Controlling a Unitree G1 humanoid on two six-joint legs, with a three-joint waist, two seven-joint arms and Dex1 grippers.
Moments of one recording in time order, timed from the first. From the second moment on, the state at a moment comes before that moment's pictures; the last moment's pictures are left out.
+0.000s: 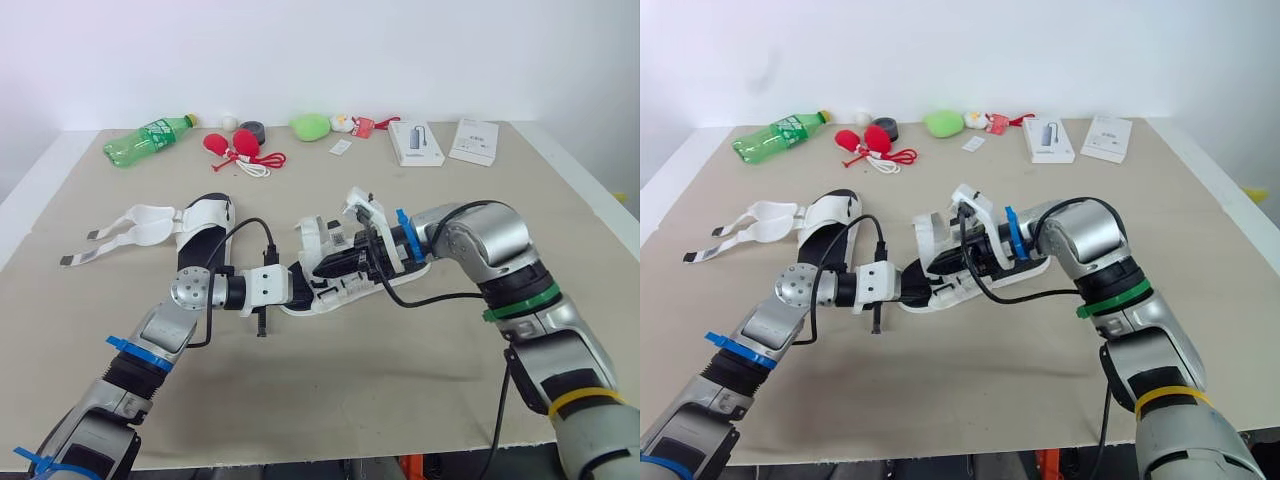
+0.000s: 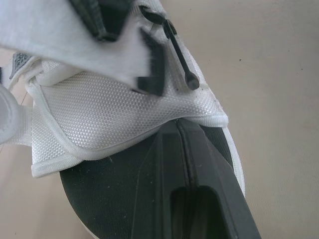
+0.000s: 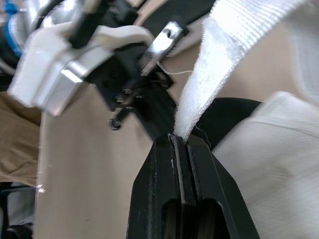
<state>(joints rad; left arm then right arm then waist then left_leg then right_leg) -0.52 0.51 -0.32 0.16 -0.04 -0.13 -1.05 -1.03 -0.56 0.38 0.18 0.51 1.10 1.15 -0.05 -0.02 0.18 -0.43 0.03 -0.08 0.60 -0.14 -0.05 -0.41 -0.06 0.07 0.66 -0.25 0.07</state>
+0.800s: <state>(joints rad) -0.51 0.50 -0.32 0.17 -0.04 -0.13 -1.05 -1.11 -0.56 0.44 0.32 0.45 1.23 1.20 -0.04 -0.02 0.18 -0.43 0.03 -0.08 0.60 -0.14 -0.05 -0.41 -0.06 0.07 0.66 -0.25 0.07</state>
